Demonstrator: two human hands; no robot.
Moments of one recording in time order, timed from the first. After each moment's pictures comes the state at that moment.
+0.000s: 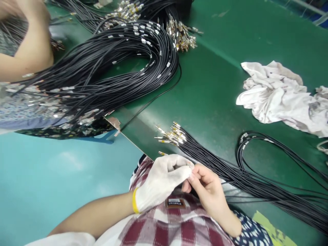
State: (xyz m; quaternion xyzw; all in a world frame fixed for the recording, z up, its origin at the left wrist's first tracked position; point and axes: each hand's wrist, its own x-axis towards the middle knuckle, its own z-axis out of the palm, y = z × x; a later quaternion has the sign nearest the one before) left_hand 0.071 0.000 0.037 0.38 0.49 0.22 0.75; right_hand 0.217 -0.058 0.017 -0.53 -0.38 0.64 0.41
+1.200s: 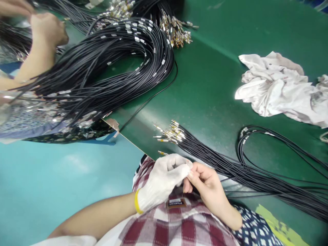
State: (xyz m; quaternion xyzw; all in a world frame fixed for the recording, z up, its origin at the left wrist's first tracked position) left_hand 0.073 -0.010 0.027 0.34 0.49 0.23 0.77; right_hand 0.218 -0.059 0.012 -0.51 -0.32 0.69 0.41
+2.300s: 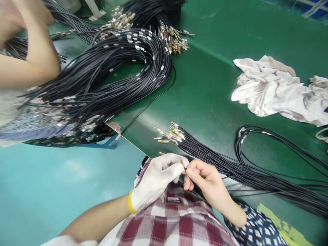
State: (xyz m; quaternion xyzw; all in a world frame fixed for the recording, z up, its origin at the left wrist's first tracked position) left_hand 0.056 -0.004 0.034 0.39 0.51 0.22 0.74; right_hand 0.220 -0.054 0.017 -0.50 -0.33 0.69 0.39
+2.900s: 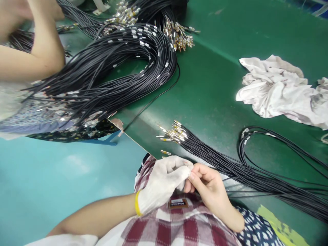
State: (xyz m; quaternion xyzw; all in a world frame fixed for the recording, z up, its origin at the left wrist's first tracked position) left_hand 0.070 -0.015 0.034 0.32 0.52 0.24 0.76; right_hand 0.213 -0.063 0.020 -0.54 -0.39 0.63 0.39
